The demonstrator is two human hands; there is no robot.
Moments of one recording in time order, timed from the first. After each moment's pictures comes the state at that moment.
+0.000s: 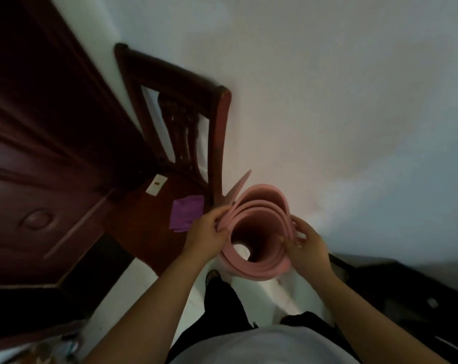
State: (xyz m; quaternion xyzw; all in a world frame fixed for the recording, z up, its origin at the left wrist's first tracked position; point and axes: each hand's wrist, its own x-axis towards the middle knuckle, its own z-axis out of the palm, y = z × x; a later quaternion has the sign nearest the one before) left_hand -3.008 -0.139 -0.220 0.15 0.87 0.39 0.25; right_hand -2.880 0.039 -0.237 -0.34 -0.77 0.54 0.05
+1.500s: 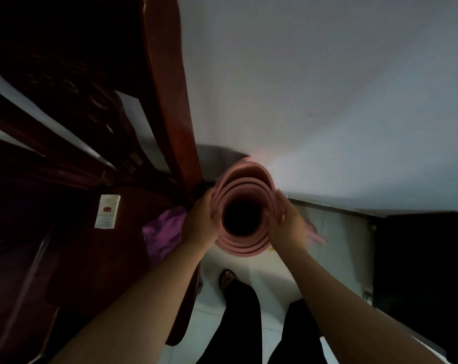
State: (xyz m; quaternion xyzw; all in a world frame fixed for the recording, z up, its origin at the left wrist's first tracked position) left_hand -3.205 -0.082 -0.475 0.25 0.89 0.27 0.28; right_hand -3.069 0.034 -0.464 -0.54 -0.69 0.47 0.04
